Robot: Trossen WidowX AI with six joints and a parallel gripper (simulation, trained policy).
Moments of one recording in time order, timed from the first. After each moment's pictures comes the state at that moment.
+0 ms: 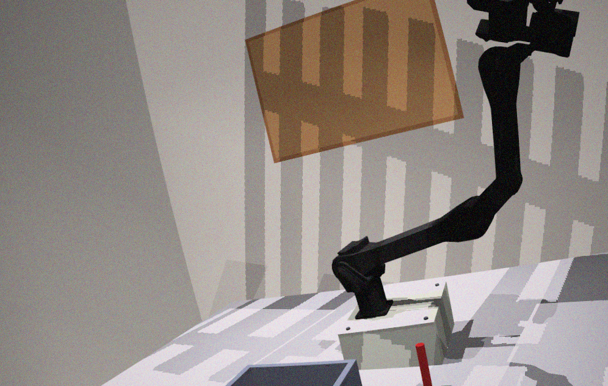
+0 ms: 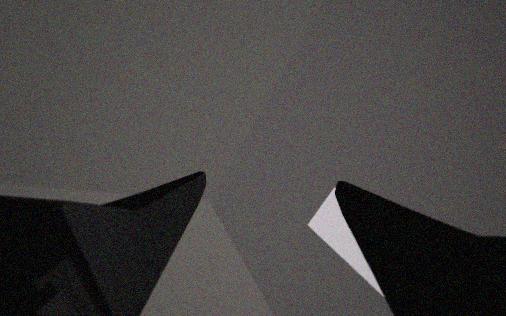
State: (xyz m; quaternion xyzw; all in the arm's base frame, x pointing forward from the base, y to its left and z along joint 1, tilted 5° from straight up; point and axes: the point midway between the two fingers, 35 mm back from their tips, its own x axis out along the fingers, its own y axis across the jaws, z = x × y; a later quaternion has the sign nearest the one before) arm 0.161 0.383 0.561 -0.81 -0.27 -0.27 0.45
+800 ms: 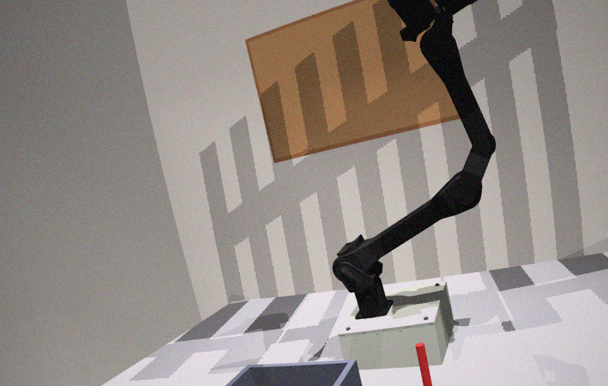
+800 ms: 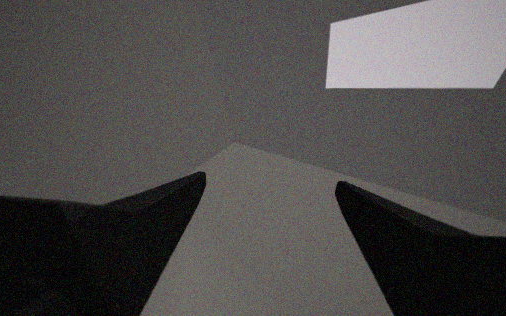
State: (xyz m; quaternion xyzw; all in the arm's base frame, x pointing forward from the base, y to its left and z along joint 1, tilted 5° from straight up) arm 0.077 0.186 0.639 -0.51 -0.29 -0.37 0.72
